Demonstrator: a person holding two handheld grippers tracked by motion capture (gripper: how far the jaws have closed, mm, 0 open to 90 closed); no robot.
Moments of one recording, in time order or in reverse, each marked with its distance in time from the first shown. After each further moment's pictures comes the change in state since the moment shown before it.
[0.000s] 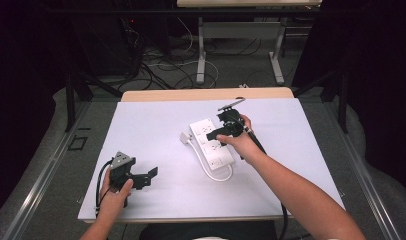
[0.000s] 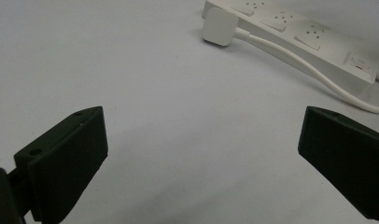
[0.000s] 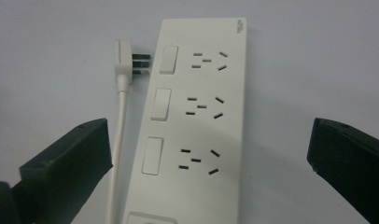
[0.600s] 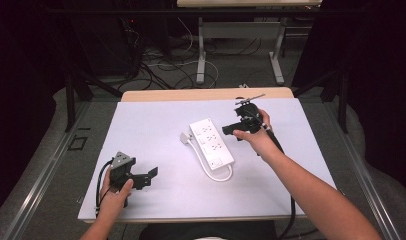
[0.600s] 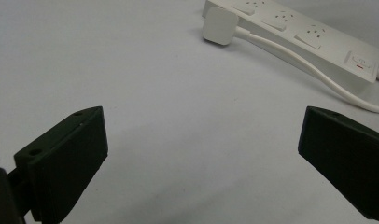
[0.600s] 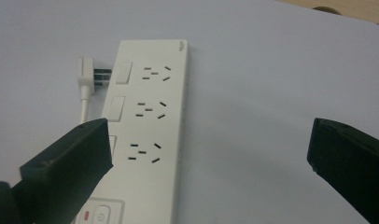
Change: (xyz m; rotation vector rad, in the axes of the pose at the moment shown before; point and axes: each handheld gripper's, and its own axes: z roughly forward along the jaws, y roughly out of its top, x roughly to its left) left arm 0.000 0.000 0.001 0.002 0.003 0.000; right arm -0.034 -0.003 -0.043 -0.080 -0.085 -0.020
